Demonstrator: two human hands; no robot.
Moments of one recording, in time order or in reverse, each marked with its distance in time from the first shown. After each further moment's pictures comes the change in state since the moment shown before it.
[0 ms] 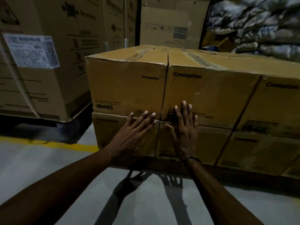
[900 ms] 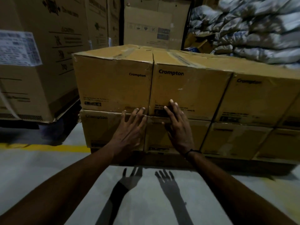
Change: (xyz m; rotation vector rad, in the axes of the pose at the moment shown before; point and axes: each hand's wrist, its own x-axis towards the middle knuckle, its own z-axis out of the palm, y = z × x) left_hand 0.019 0.032 -0.009 -0.001 -0.015 -0.122; right_hand -0.007 0.022 -0.038 -0.049 -0.153 -0.133
